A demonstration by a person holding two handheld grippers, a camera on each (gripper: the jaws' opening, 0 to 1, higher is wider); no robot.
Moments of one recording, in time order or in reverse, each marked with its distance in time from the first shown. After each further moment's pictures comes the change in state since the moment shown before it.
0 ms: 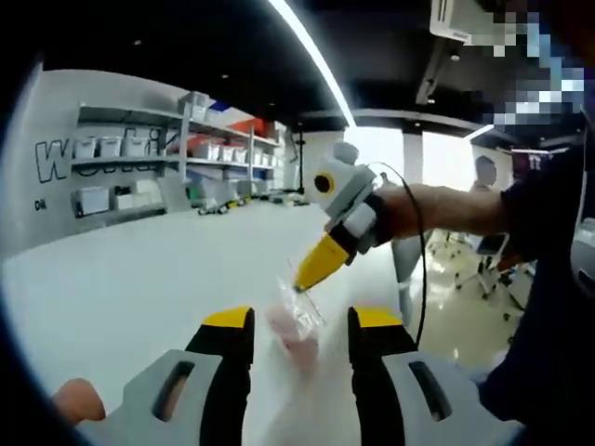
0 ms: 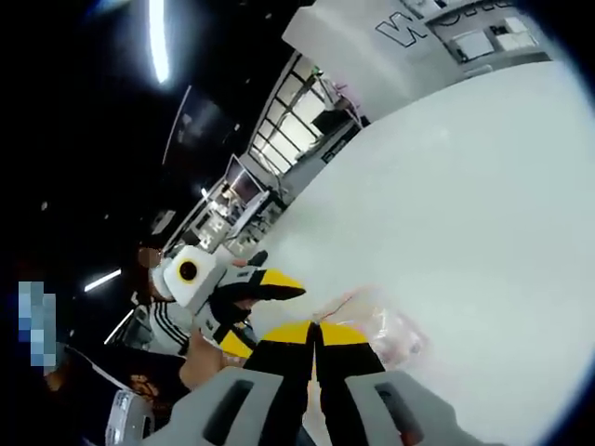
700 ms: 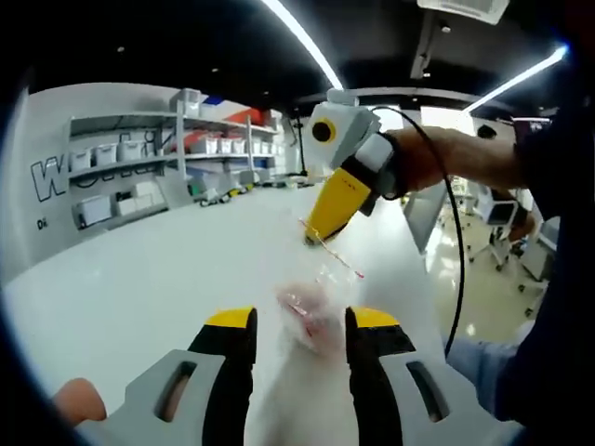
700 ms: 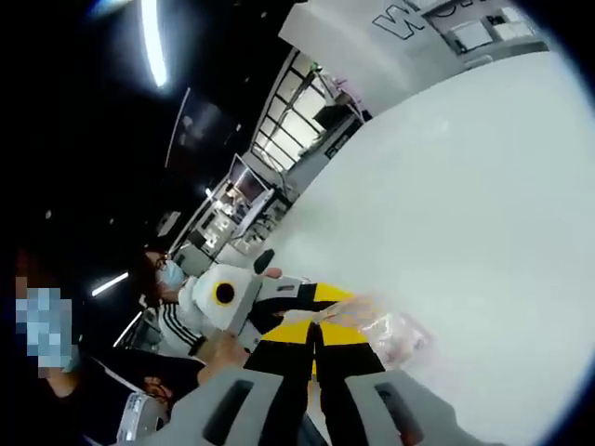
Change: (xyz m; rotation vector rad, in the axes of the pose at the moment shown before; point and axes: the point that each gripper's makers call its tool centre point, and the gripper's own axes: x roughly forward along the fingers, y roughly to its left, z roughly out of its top) left arm 0.027 0.004 -0.043 0.104 0.078 0.024; right arm -0.006 0.003 0.003 0.034 0.020 0.028
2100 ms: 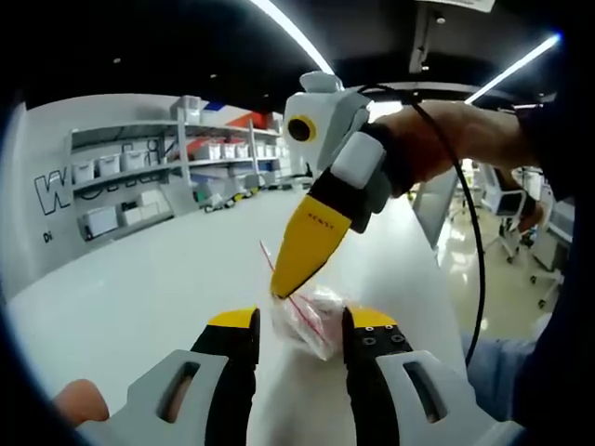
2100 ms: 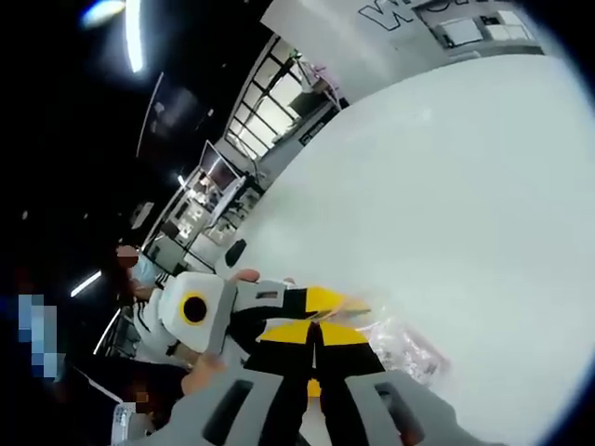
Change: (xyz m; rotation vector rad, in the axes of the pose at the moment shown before) left arm 0.030 0.000 0.002 0.054 -0.010 0.048; right arm 0.024 -0.012 -0.009 0.014 0.067 -0.124
